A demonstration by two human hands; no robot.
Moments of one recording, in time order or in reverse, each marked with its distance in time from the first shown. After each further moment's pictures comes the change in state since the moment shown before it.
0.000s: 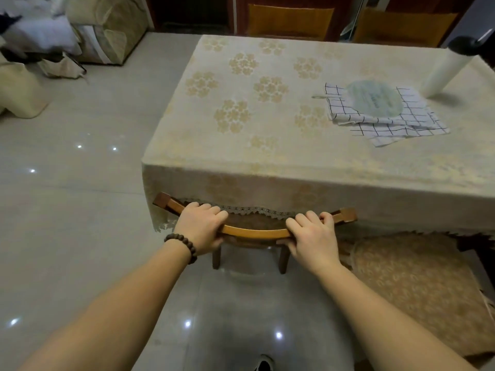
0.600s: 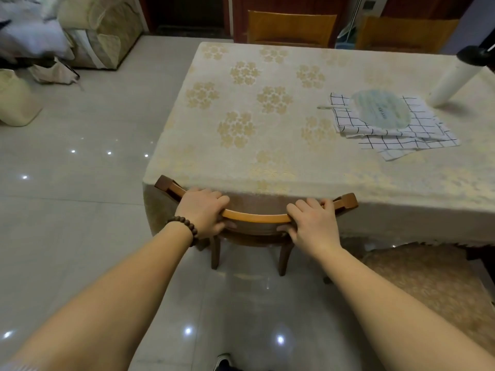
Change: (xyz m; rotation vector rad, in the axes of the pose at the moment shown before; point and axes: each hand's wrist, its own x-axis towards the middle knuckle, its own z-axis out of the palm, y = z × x) left_hand 0.065 -0.071 -0.016 -0.015 -0.071 0.003; right_hand 0.088 -0.003 -0.006 -0.002 0.030 0.004
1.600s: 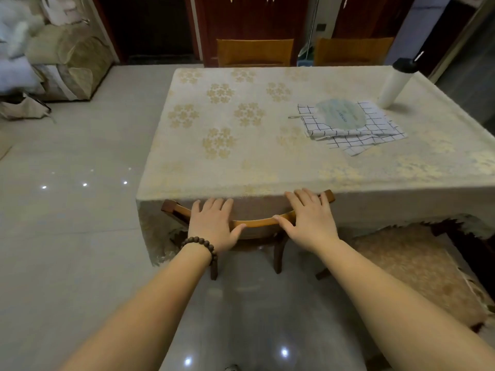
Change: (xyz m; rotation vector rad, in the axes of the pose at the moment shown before) left_hand -0.030 0.055 -0.029 -0.200 0.007 -0.220; right_hand -0.032 -0.010 -0.048 0.101 -0.113 0.266
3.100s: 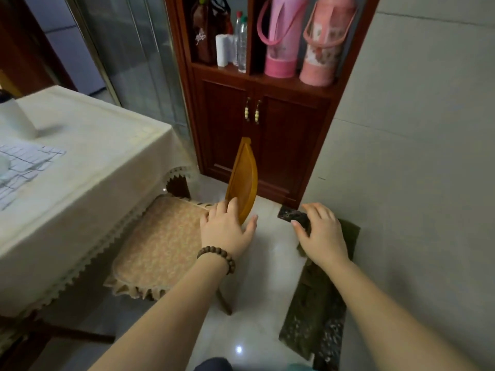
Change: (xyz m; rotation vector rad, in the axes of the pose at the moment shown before) left_hand -0.213 0.670 0.000 -0.270 -0.066 0.841; right_hand -0.588 0.382 -0.106 0.090 0.417 1.188
